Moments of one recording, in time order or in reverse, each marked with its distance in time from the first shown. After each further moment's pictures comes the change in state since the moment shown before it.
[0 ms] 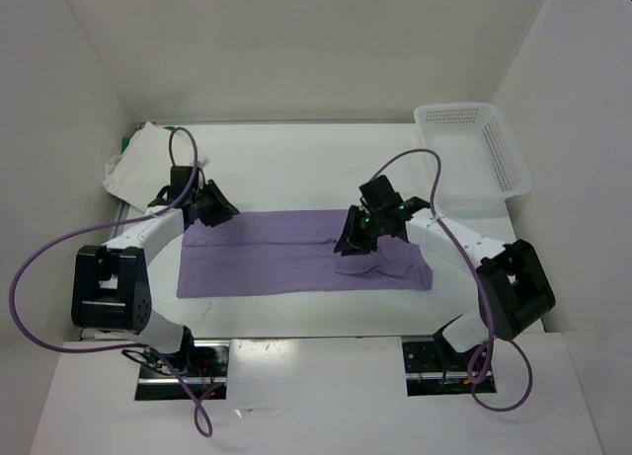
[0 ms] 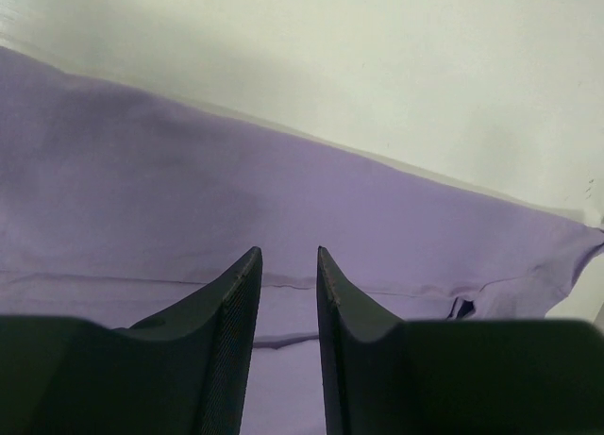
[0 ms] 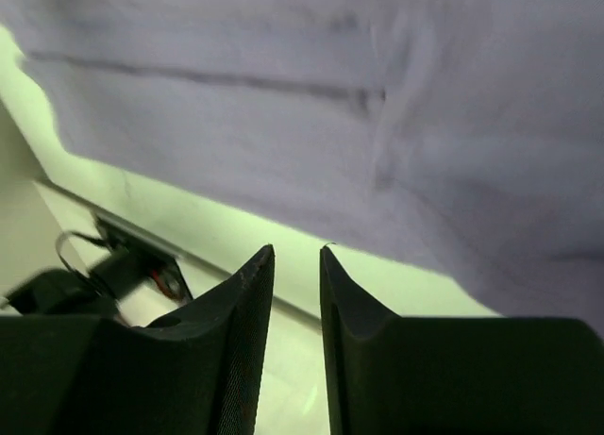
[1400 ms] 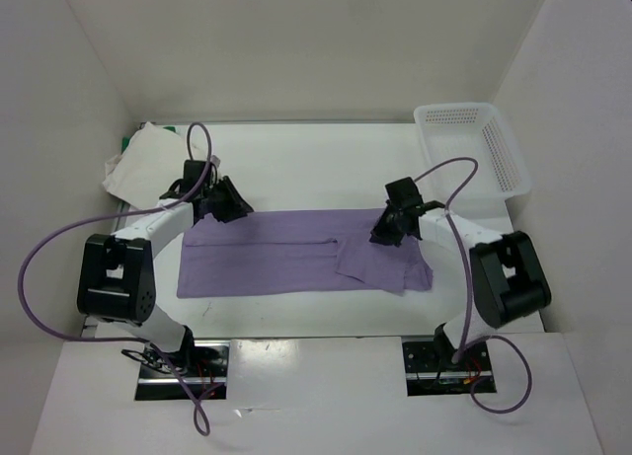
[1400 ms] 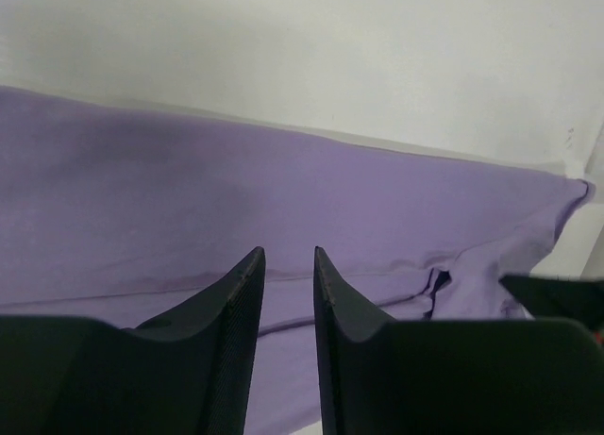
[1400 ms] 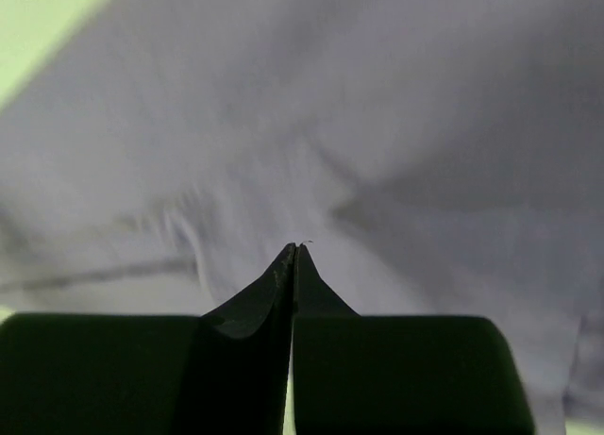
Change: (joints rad) left arm -0.063 0.070 0.071 0.007 0.059 0.001; right arm -0.202 -0.013 -0.149 0.114 0.246 0.096
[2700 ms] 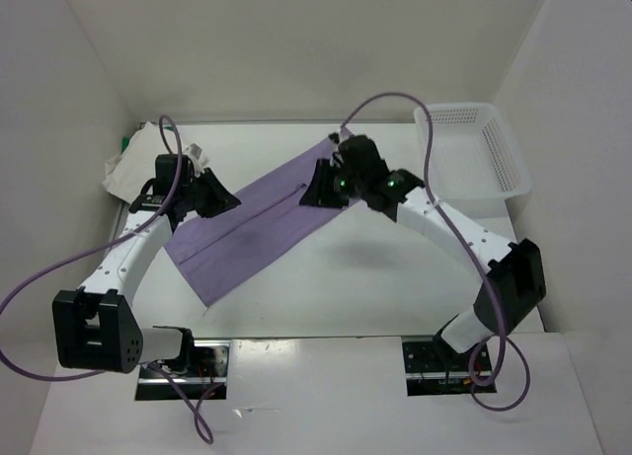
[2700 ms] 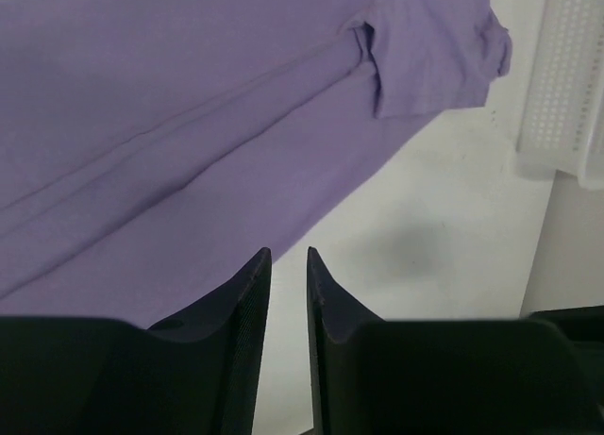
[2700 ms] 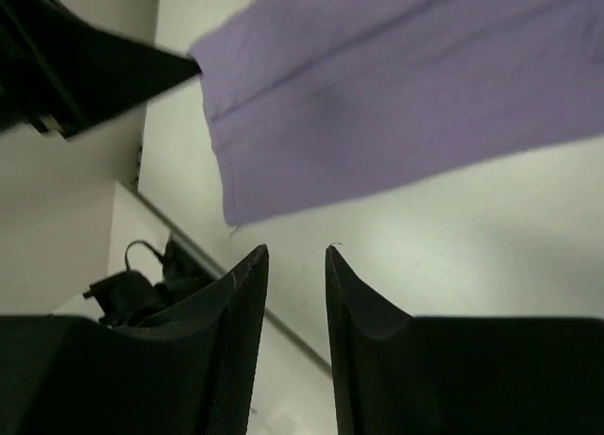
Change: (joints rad) left arm 0.028 -0.288 0.033 -0.209 0.058 0.033; right arm 0.299 0.105 0.604 -0.064 -0.154 -0.235
